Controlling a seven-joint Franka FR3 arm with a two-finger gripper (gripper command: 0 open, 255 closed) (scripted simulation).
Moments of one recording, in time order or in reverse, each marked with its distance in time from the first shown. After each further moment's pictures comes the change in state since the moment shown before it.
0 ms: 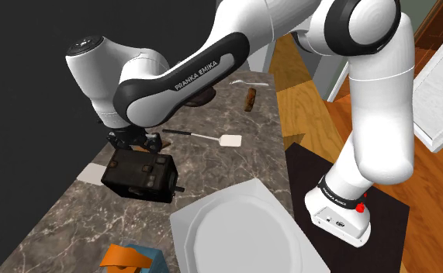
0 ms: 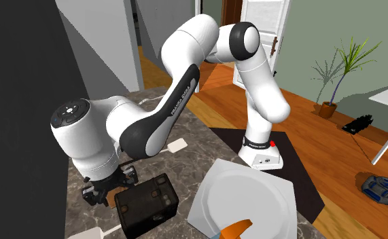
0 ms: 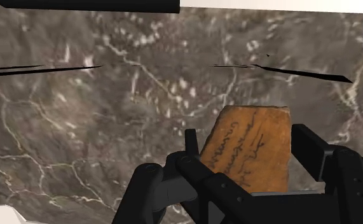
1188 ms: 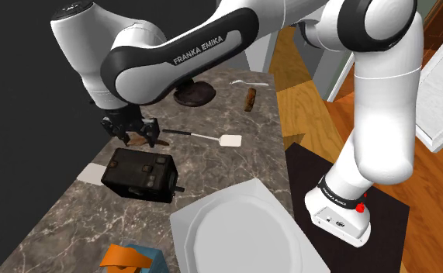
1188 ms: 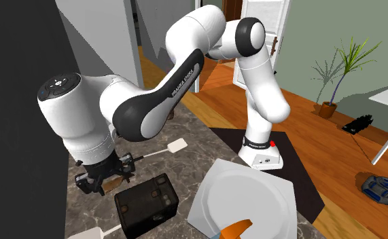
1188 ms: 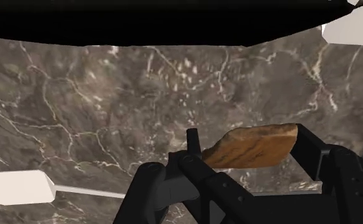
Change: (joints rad) arm -0.007 -0.054 0.020 0.059 0.039 -0.102 -0.033
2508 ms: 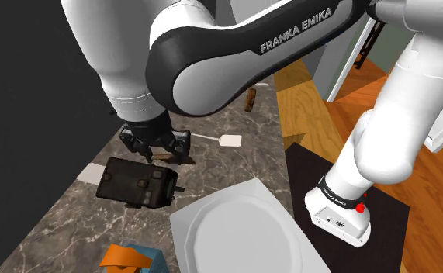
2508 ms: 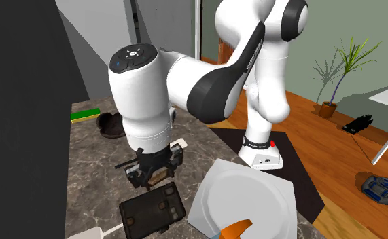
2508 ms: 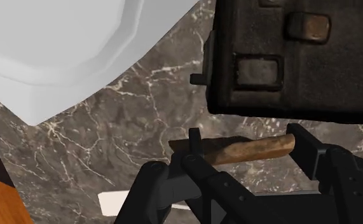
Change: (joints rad) arm -0.016 -0.367 0.111 -0.324 0.209 0.009 0.059
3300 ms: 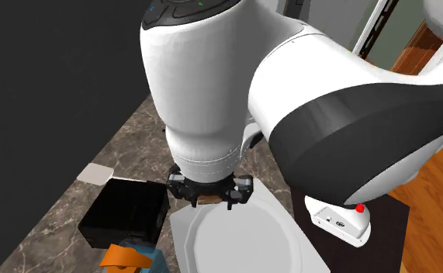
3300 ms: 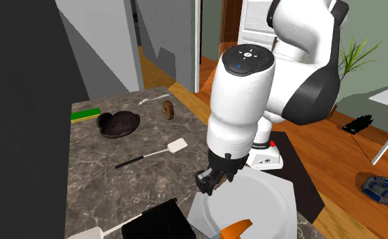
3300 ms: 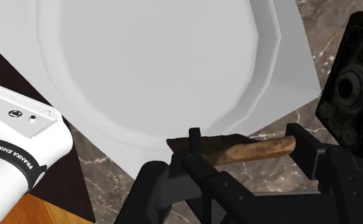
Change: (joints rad) arm 0.110 -0.340 0.075 -0.279 0.260 0.014 0.064
